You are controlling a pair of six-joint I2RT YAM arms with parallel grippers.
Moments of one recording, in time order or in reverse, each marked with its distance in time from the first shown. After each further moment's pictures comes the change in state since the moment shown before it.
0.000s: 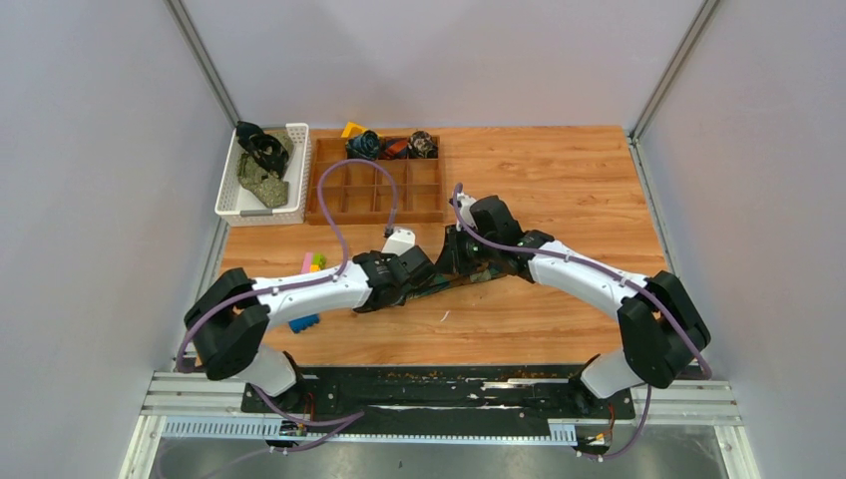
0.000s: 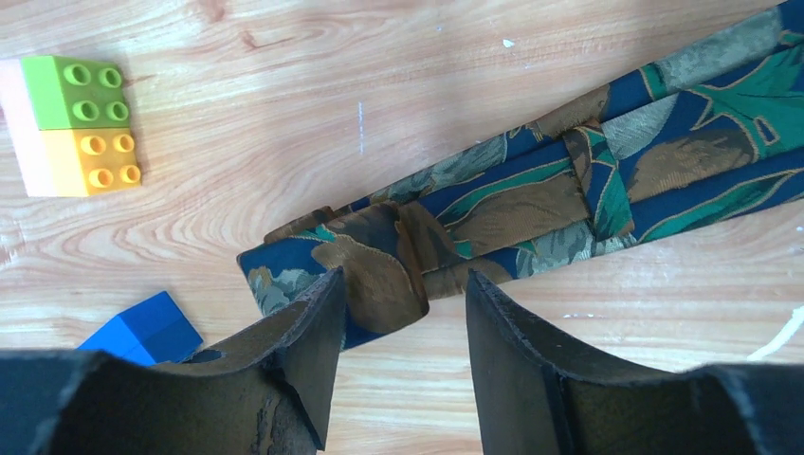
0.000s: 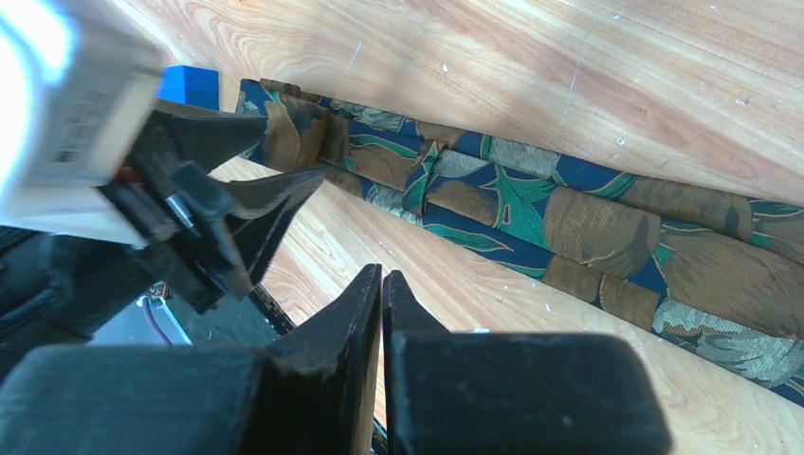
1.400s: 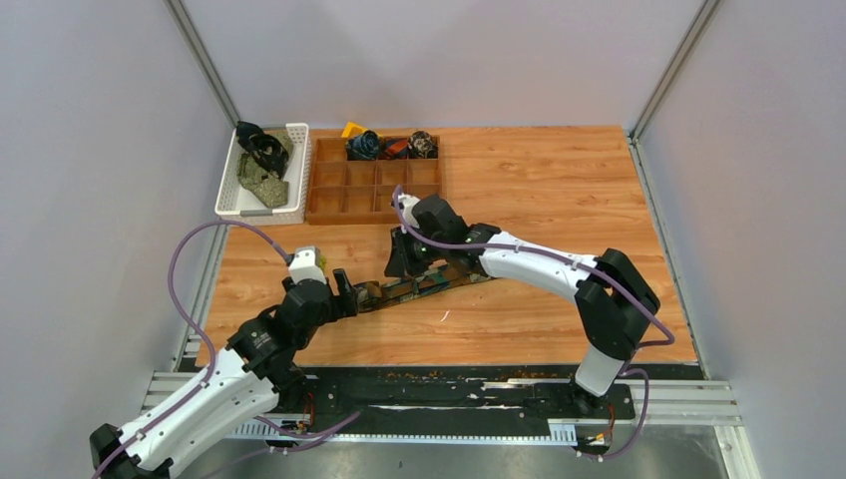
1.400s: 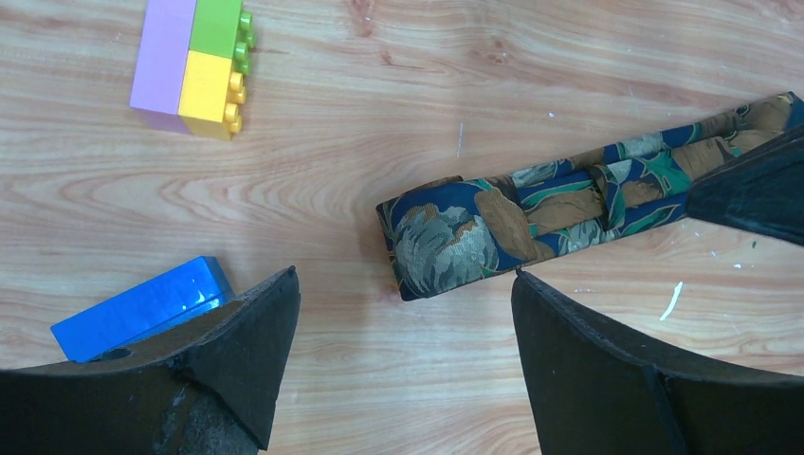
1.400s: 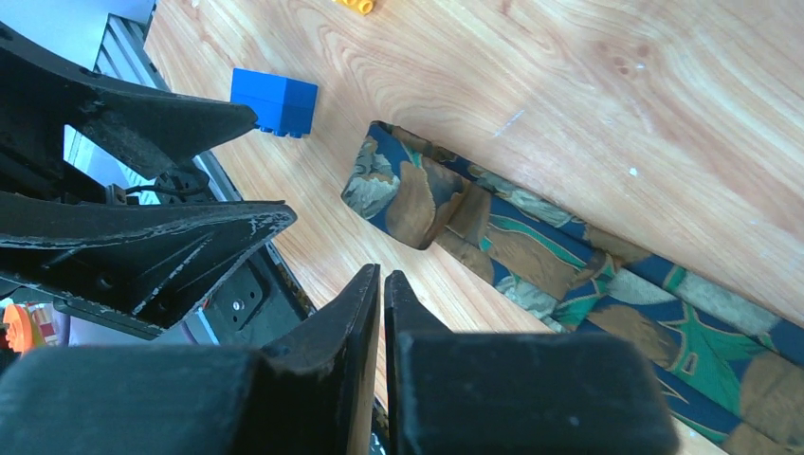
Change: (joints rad) left arm 0.225 -1.051 -0.554 0.133 0.112 0.006; right arm 0.201 0.219 0.273 -0.002 0.047 0.015
